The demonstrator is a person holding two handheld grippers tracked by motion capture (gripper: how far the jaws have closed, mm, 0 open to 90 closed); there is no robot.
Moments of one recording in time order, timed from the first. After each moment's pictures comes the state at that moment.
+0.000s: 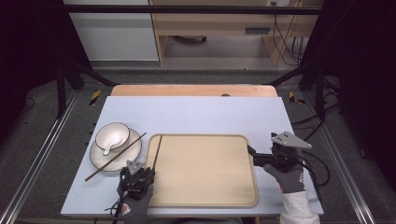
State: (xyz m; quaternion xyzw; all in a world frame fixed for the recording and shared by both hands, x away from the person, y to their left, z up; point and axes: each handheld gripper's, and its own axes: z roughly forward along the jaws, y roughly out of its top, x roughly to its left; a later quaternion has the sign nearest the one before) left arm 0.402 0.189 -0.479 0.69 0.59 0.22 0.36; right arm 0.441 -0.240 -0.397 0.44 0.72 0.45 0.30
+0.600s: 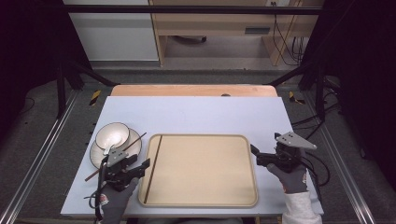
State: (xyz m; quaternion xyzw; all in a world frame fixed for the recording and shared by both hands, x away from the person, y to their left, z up) left arm 0.412 0.240 -0.426 0.72 0.50 0.20 0.43; right arm 0.439 -0.248 -0.397 0.45 0.71 0.45 0.29
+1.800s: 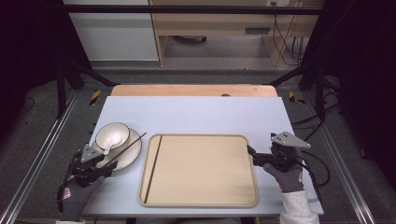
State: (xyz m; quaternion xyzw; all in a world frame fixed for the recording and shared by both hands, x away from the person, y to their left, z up) left arm 0.436 0.331 -0.449 0.79 0.47 0.25 0.31; right arm 0.443 -0.239 -0.401 0.45 0.72 0.44 0.29
